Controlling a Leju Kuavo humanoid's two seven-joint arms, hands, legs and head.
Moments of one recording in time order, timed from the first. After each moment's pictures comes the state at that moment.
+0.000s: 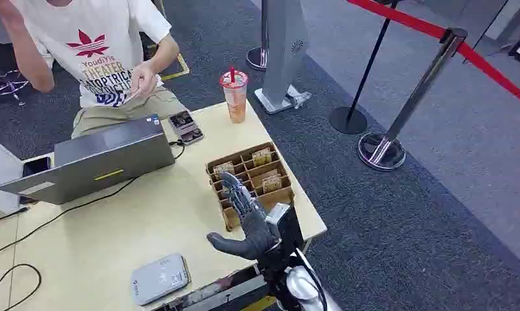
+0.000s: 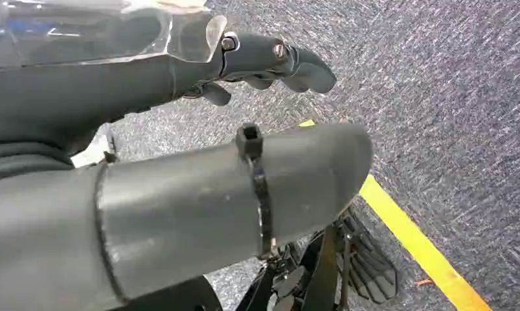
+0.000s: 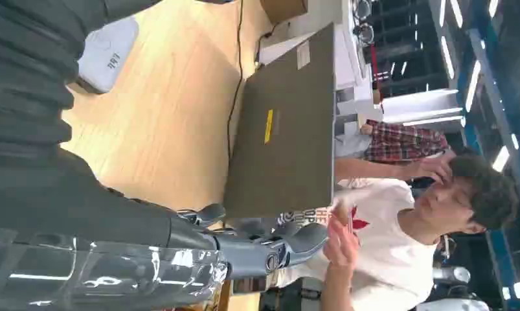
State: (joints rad) left arm -0.09 -0.21 1.54 -0.23 -0.74 0.33 0.09; right arm 0.13 0.12 0.24 -1.63 -0.05 0.09 -0.41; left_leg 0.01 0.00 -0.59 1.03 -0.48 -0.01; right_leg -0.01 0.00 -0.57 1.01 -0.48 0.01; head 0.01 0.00
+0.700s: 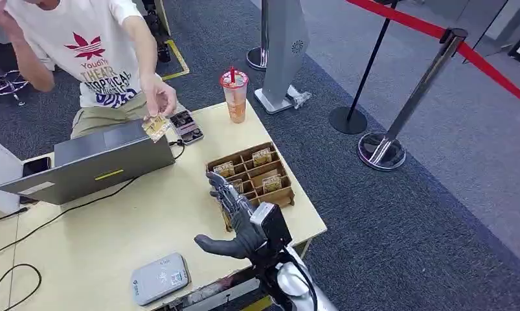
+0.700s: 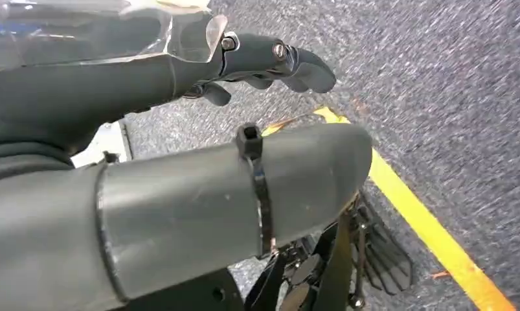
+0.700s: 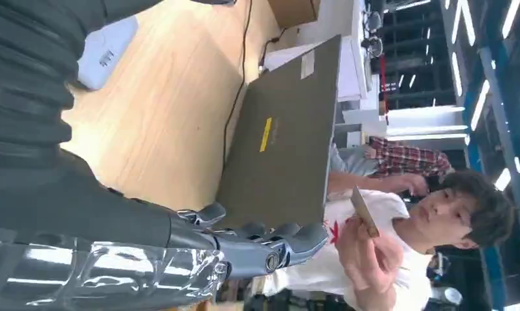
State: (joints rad) left arm -0.09 -0.25 1.54 -0.23 -0.71 0.34 0.10; right arm 0.07 0.15 0.24 -1.59 0.05 0.09 -0.41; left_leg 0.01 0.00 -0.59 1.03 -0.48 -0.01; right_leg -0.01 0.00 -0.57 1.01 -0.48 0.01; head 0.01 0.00
